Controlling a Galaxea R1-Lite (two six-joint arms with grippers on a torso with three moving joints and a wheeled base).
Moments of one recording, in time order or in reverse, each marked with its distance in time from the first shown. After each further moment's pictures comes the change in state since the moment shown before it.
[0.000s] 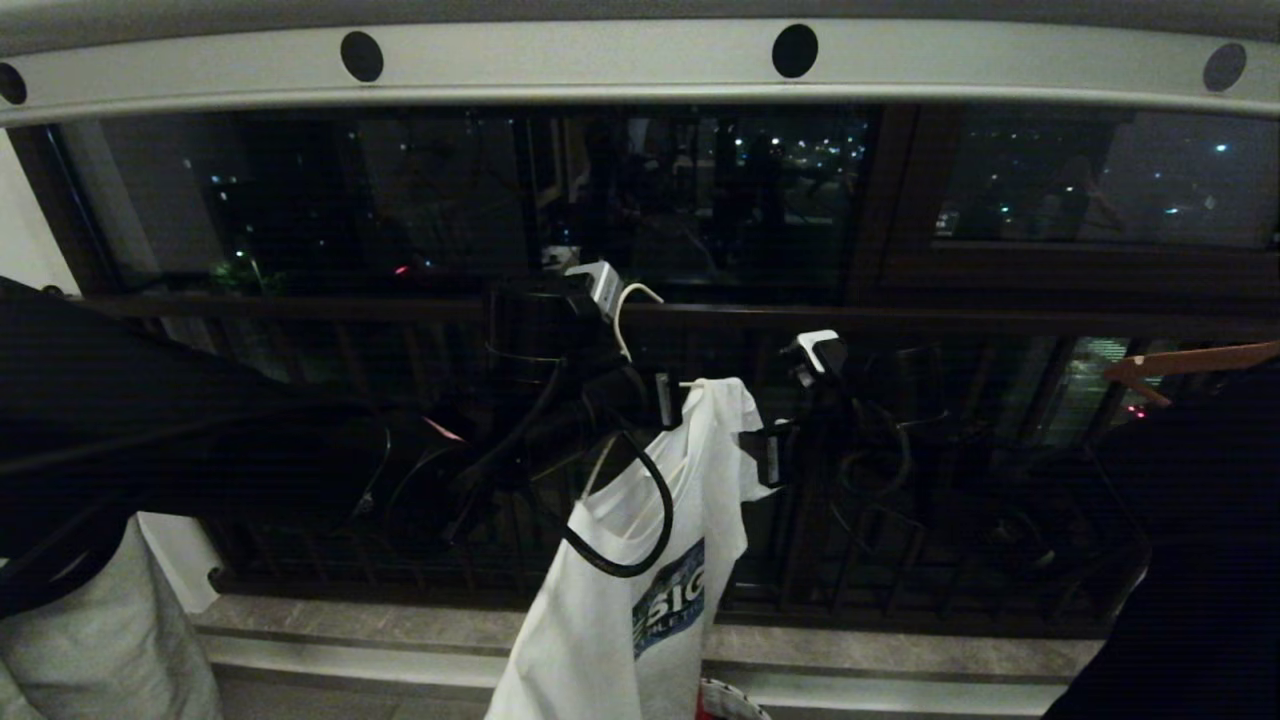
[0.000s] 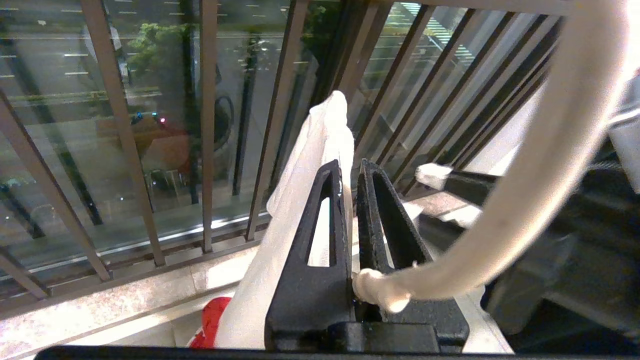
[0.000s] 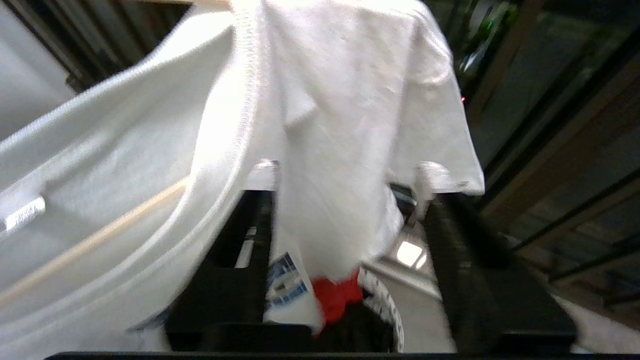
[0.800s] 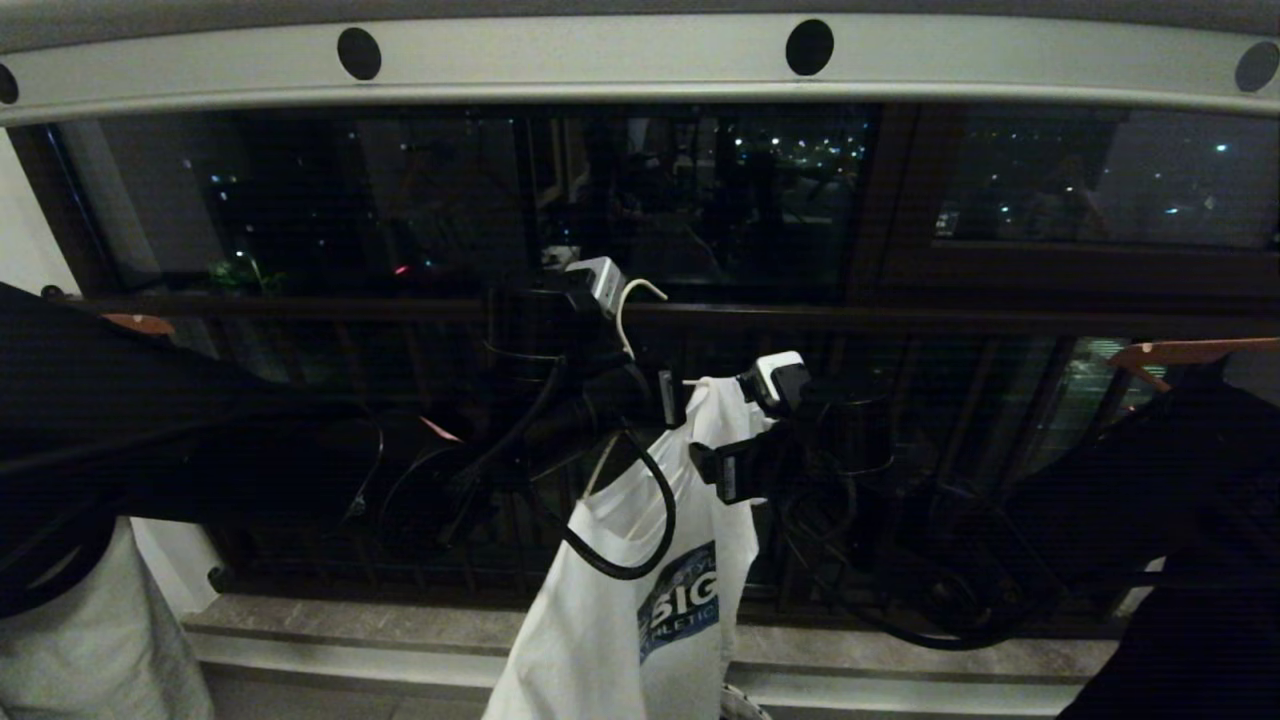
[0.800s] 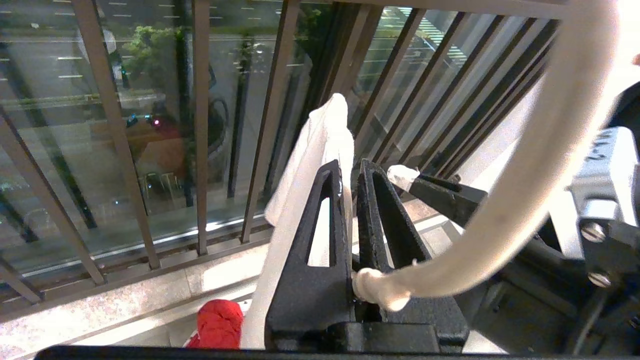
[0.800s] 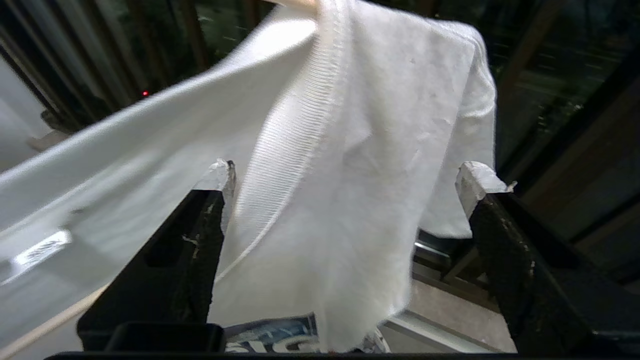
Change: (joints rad) left arm -0.008 -0.013 0.005 -0.001 0.000 -0.003; right arm 0.104 0.089 0.043 -0.246 -0.167 -0.042
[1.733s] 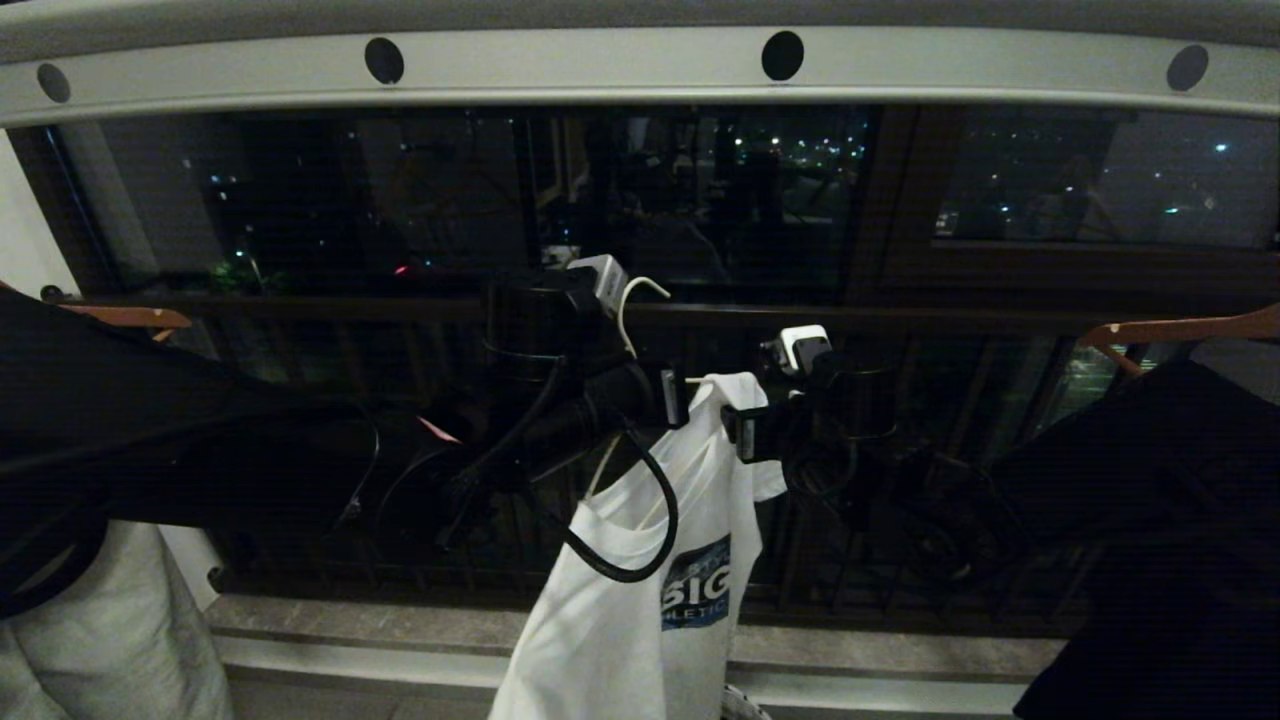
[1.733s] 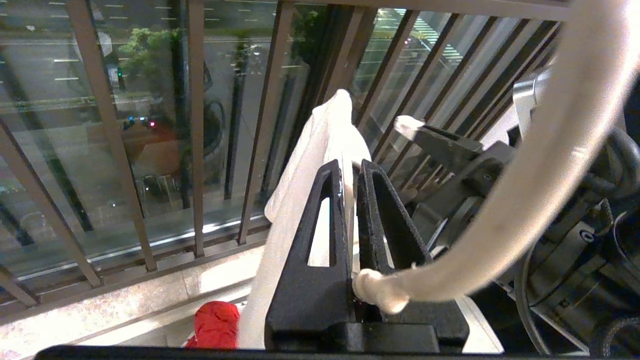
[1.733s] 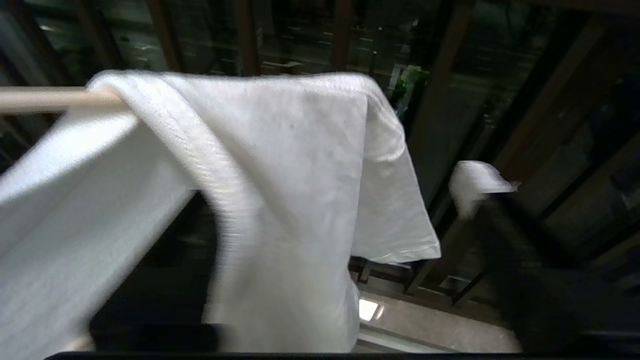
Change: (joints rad) left arm -0.008 -0.009 0.004 -0.002 0.001 0.000; right arm -0.080 0.048 -0.101 0.003 -0.085 -0.012
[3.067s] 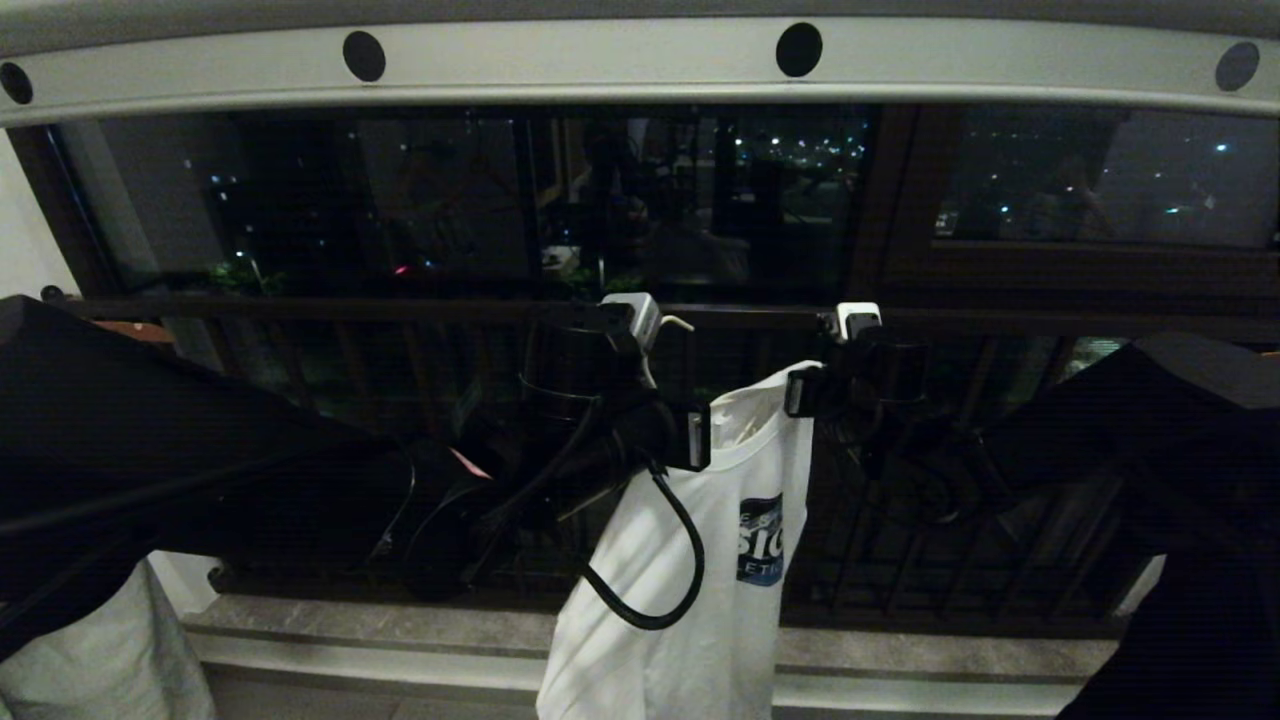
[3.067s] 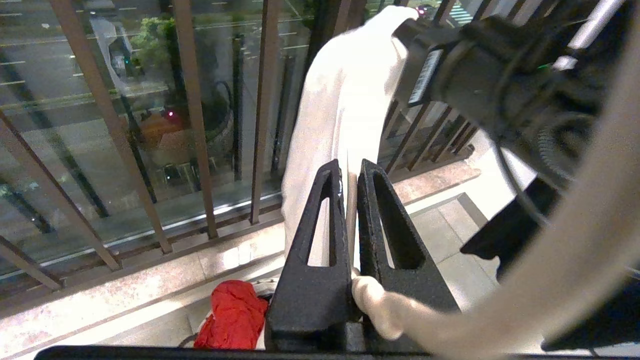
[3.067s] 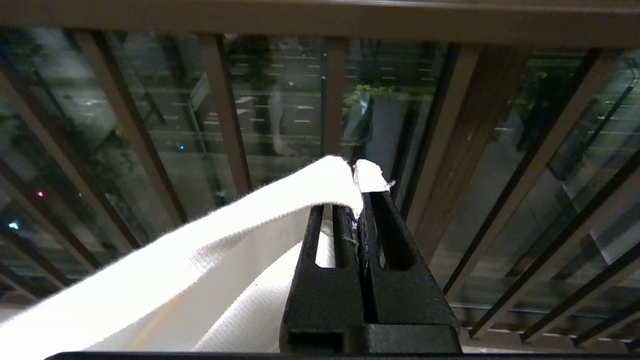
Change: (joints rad) left arm -0.057 0.024 0.034 0.005 0.048 0.055; right arm -0.184 0.127 -0.162 -0.053 0.001 0.000
